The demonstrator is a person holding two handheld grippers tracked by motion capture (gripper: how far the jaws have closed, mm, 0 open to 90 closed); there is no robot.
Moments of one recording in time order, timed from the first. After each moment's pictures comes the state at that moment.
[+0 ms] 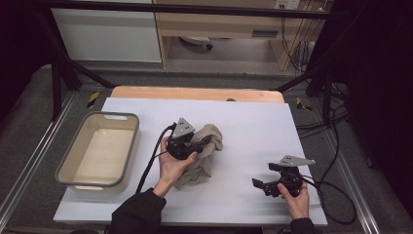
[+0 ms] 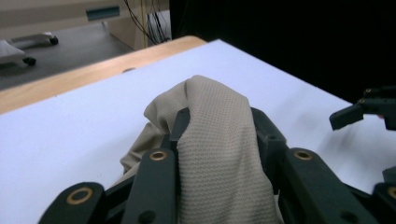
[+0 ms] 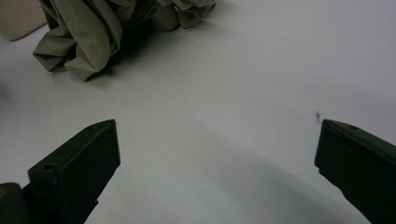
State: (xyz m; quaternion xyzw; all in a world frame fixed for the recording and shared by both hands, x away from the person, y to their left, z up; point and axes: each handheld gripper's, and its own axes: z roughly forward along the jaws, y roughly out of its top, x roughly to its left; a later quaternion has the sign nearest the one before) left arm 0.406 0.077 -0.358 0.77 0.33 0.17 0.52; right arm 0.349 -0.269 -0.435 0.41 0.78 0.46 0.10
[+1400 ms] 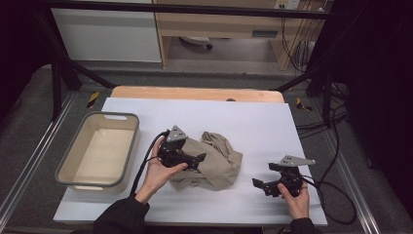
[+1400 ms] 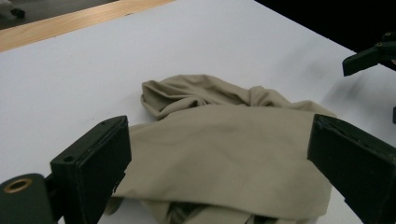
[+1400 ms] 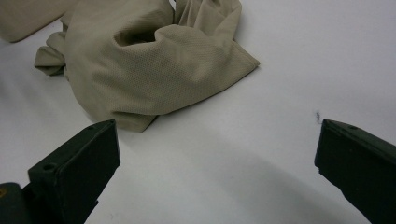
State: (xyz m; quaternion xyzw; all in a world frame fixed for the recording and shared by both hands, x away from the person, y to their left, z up) left arm 0.398 0.106 -0.372 0.81 0.35 0.14 0.45; right arm 0.349 -0.269 -0.435 0.41 0.78 0.46 0.10
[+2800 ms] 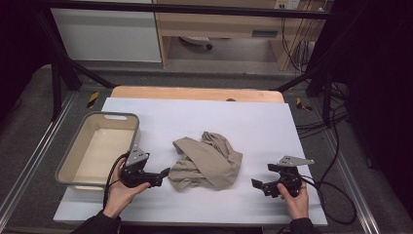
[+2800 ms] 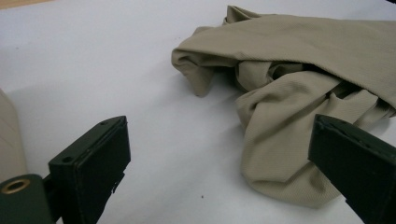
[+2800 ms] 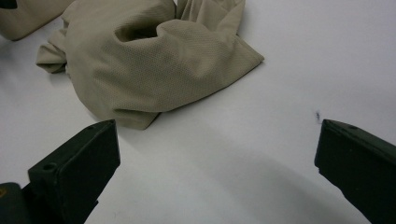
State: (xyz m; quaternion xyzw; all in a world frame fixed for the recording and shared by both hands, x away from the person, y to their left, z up) left arm 0.355 0.201 -0.413 0.78 0.40 0.18 0.44; right arm 0.350 -0.267 -0.437 0.41 0.78 0.45 0.09
